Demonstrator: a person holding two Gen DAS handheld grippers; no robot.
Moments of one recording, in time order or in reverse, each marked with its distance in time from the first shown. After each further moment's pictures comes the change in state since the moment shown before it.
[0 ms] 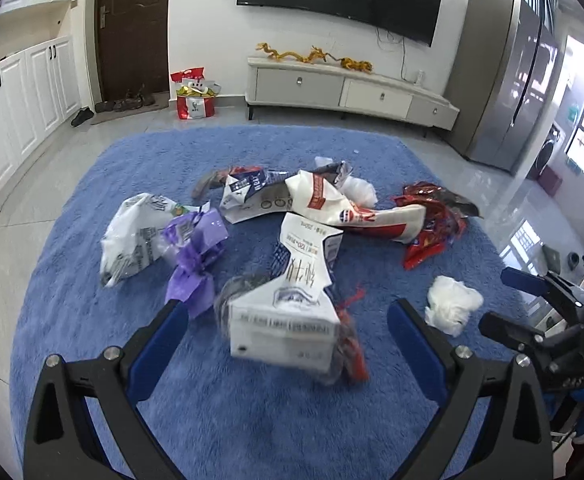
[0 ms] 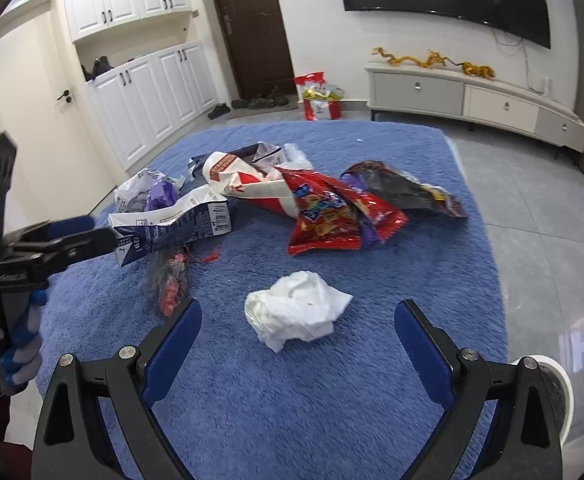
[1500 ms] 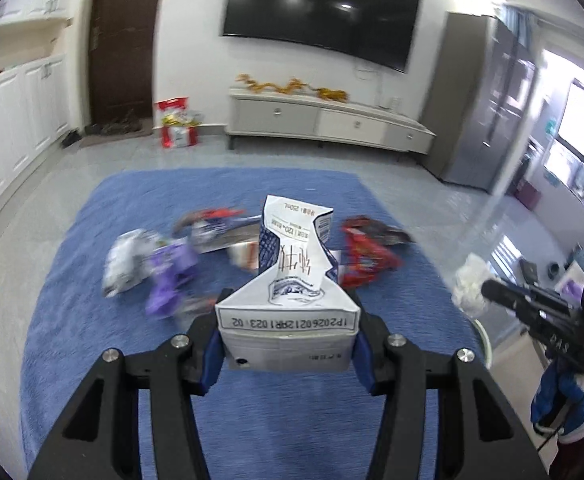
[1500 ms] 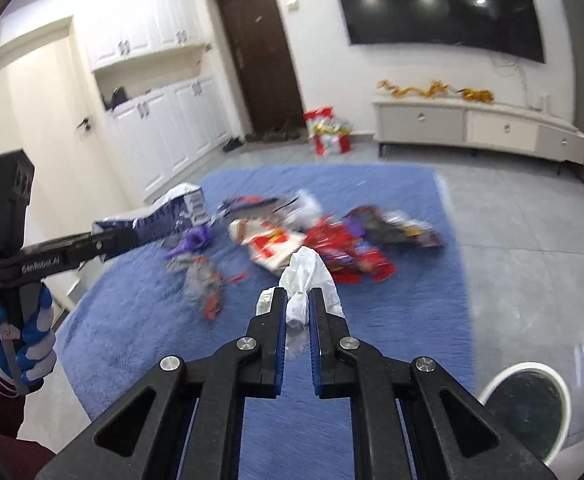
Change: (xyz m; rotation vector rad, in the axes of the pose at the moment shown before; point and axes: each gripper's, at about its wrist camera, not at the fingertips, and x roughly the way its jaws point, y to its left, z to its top) left arm -0.081 -0.048 0.006 0.027 -0.103 -0.093; right arm -0.098 -0.018 -0.013 0.031 -0.163 0.003
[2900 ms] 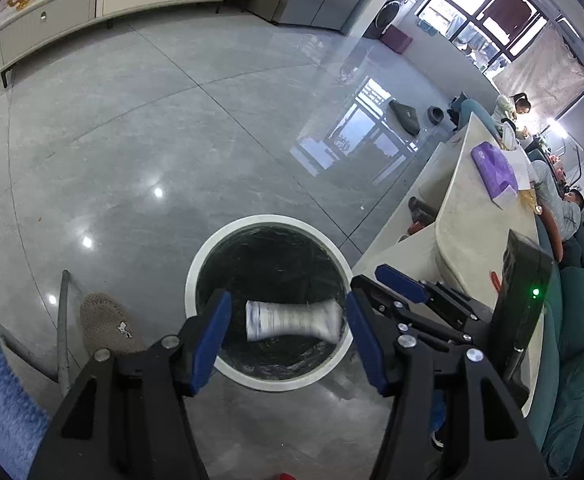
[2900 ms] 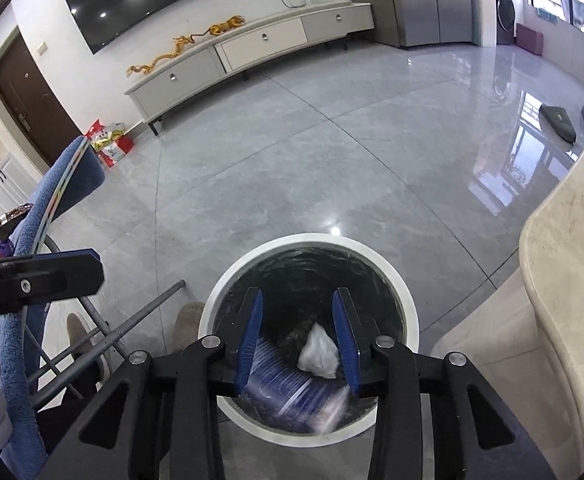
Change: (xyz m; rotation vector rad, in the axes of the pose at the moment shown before) left arm 0.262 -0.350 -0.028 0.290 0.531 -0.495; right arm -0.032 -0.313 -0.158 0.562 0.155 -0.473
